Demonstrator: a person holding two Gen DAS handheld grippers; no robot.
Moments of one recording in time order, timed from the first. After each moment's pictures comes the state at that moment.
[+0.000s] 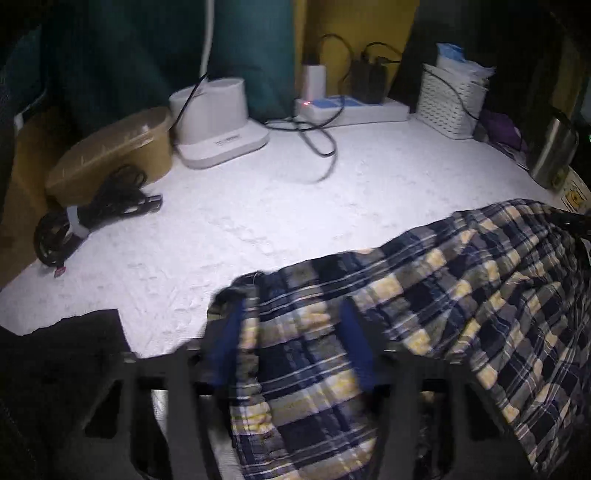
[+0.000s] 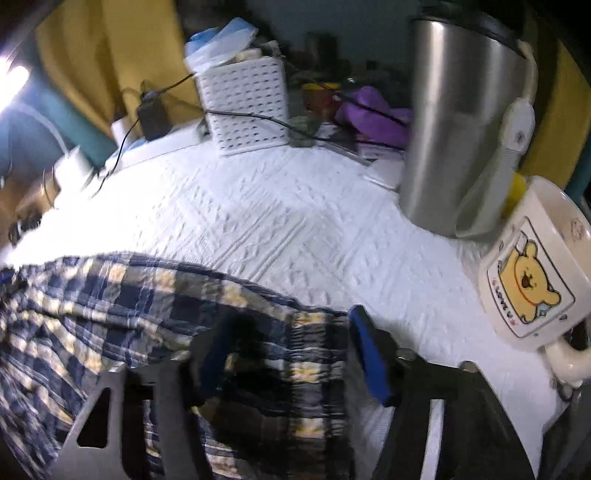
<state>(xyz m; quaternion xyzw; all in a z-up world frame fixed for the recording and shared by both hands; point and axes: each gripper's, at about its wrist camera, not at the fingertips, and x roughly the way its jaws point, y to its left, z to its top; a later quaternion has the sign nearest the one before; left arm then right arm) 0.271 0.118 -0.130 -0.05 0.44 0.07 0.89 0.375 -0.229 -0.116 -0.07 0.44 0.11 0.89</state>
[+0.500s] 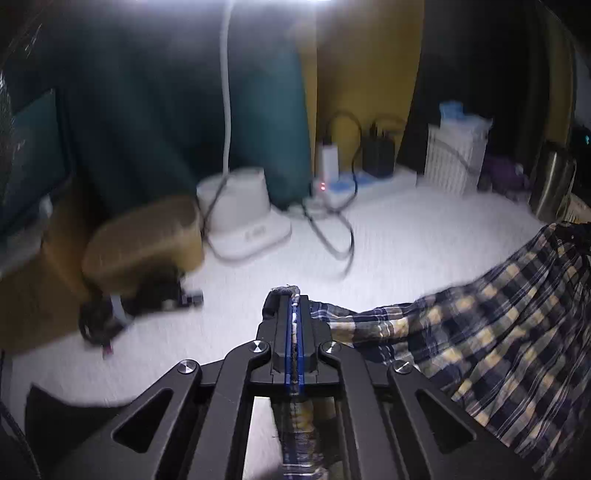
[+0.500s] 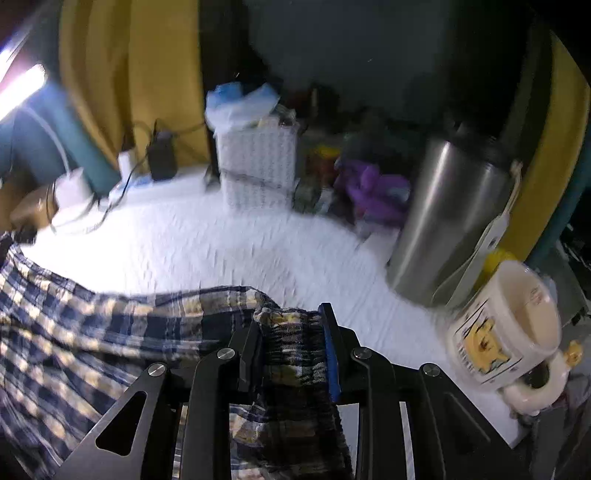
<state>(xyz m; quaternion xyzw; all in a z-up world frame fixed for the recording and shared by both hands) 0.286 0.140 -0.069 0.00 0.34 0.09 0.94 0.373 -0.207 -0.068 -0.10 0.36 0.07 0.93</state>
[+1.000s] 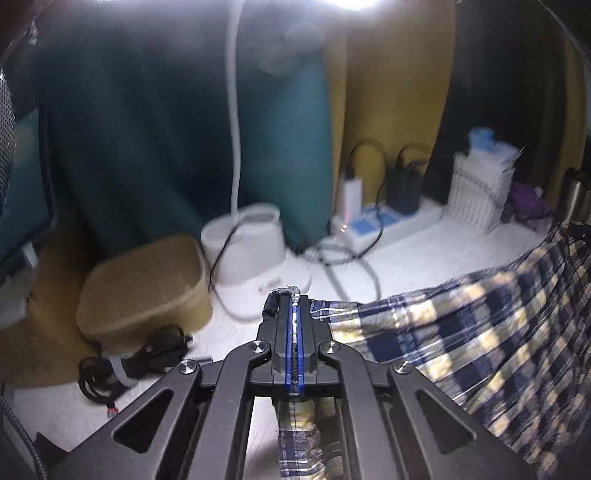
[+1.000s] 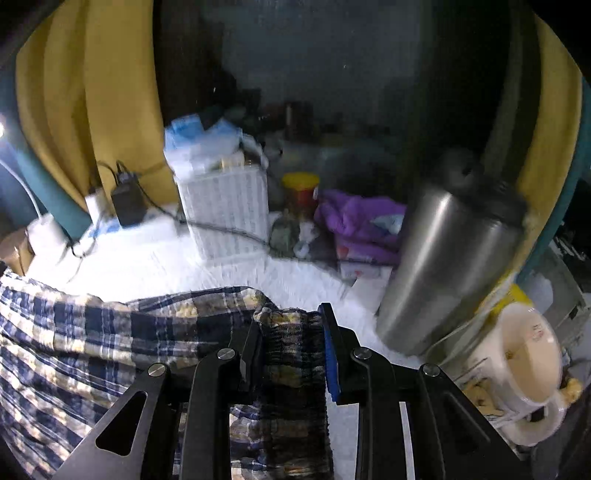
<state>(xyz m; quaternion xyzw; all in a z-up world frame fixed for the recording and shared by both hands) 0.335 0.171 -0.072 0.00 0.33 0.11 0.94 0.426 -0.205 -0.068 -0.07 0.35 0.04 0.93</state>
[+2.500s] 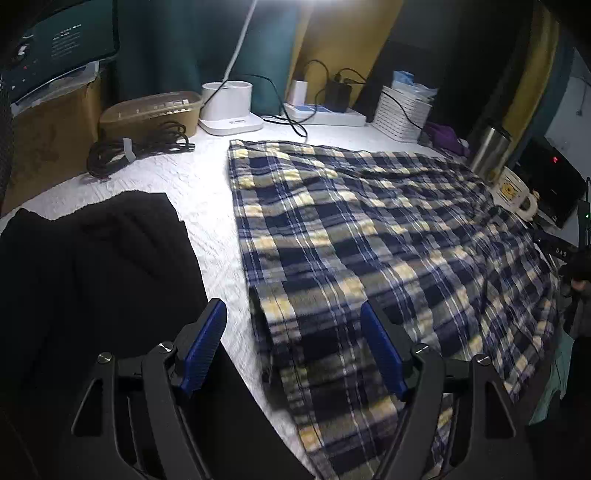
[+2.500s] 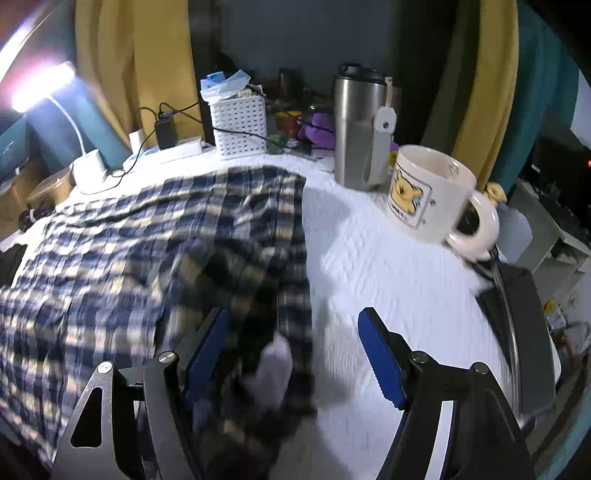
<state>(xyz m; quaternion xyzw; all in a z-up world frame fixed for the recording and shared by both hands) 0.130 0.121 -0.110 -0.11 0.41 0.01 0.90 0.219 -0.260 -0.110 -0.06 0.36 0.05 0.93</state>
